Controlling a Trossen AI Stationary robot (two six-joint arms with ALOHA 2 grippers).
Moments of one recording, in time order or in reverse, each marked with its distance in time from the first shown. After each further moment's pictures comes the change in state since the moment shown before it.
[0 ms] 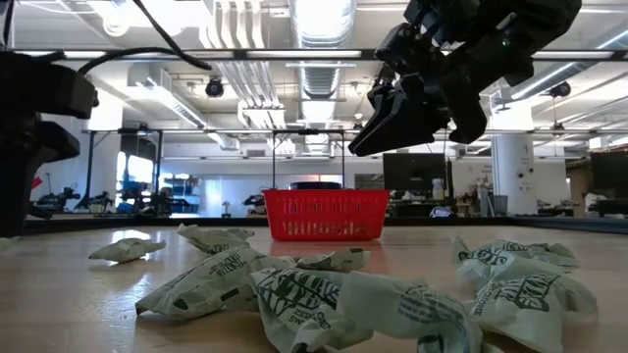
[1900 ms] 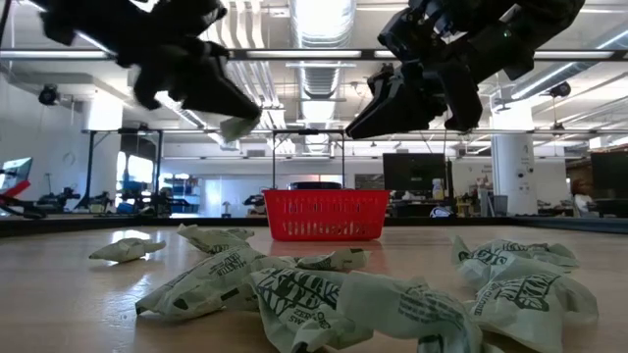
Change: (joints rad) left arm 0.418 0.000 0.037 0.763 -0.300 1.100; right arm 0.000 -0.034 0.000 0.025 0.004 -0.030
